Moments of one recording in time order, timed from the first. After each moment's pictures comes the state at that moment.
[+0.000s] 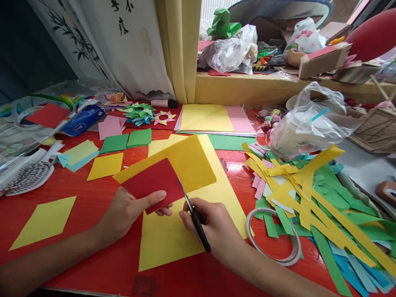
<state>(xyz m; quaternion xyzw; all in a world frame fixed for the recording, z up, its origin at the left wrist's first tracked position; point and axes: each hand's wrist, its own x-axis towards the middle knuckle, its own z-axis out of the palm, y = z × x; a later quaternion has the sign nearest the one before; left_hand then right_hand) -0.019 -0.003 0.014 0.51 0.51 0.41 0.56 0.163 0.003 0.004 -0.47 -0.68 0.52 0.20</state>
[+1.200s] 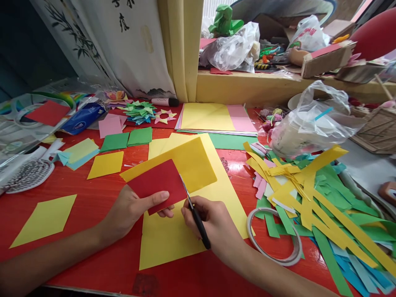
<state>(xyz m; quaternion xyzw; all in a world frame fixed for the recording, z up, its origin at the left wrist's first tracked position) -0.016 -0.003 0.015 0.51 0.50 0.40 0.57 0.161 0.004 -0.005 -0.46 -0.63 0.58 0.23</state>
